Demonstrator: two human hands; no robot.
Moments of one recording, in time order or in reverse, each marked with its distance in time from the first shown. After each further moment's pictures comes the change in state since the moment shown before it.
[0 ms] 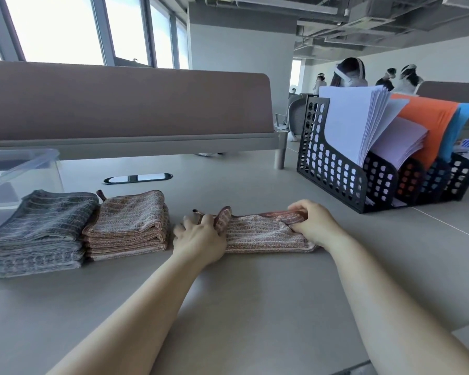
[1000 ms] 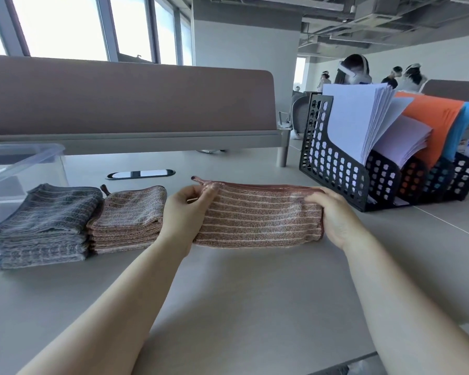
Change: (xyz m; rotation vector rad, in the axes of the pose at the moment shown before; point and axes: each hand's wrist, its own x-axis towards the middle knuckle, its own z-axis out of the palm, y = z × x) left_hand -0.010 -0.008 -0.032 -1.271 0.214 0.142; right_hand -0.007 -0.007 -0.021 0.757 -0.017 0.045
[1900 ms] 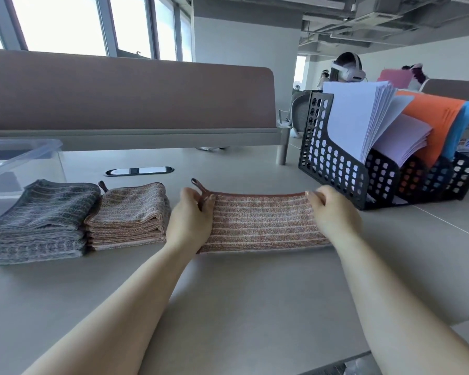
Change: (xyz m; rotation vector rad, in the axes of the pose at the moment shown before) left_hand 0.000 -0.017 0.008 0.683 0.112 0.093; right_hand -0.005 0.005 0.001 -0.977 0.352 -0.178
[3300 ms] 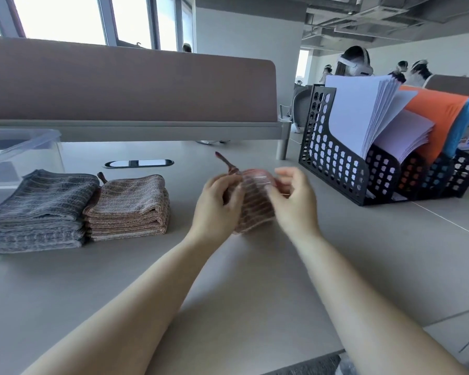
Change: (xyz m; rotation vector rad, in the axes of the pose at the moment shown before) left_hand -0.016 0.025 0.018 -0.304 -0.102 0.258; right_hand -0.038 -0.068 0.020 0.645 0.046 -0.161
